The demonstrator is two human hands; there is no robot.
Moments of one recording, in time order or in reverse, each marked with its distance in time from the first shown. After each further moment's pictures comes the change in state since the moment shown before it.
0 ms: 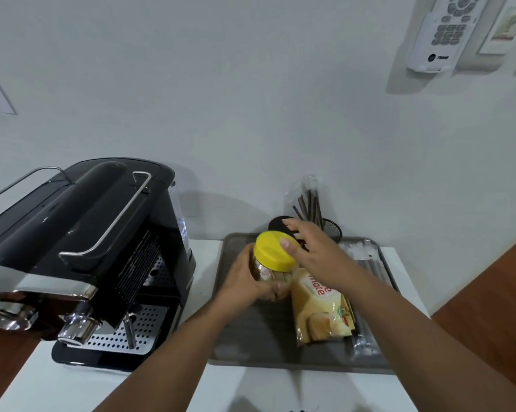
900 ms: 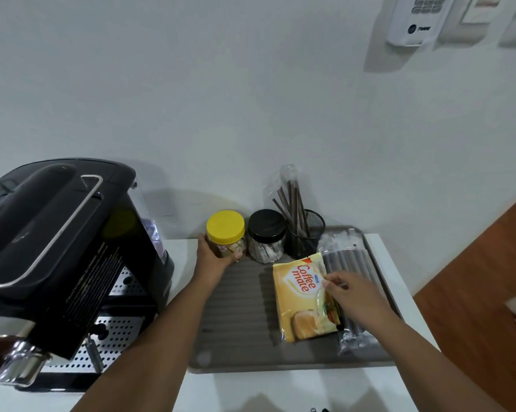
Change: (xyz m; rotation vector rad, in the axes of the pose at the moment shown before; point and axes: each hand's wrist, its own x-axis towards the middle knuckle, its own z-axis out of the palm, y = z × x) left_hand 0.094 -0.074 -0.008 -0.026 0.260 -0.201; right_hand -0.060 0.096 -0.008 -0.033 0.037 0.518
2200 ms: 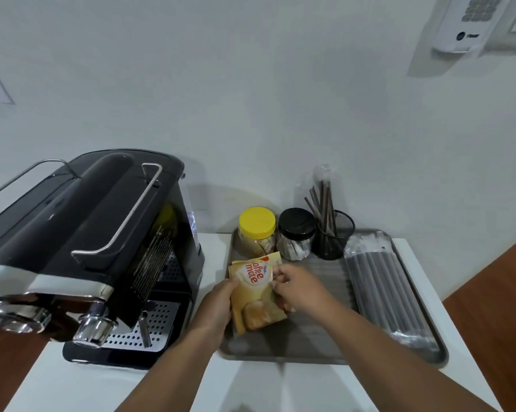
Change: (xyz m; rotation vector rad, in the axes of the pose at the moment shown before) left_hand -0.130 0.031 -0.057 -0.413 -0.114 -0.475; right_hand 0.005 -0.104 0.101 0.153 -0.246 -0.096
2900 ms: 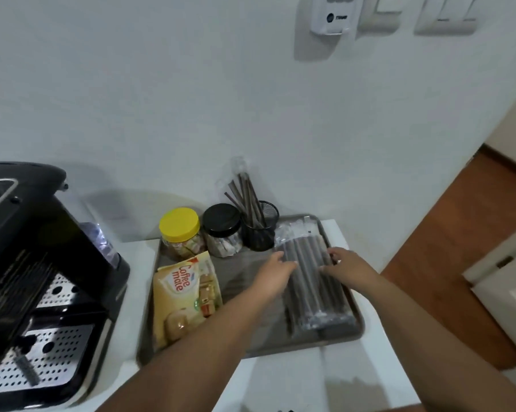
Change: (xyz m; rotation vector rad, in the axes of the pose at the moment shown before) left_hand 0.008 -0.018 0.225 0.603 -0.306 0.133; right_hand -0.040 0.140 -0.184 -0.195 0.234 0.313
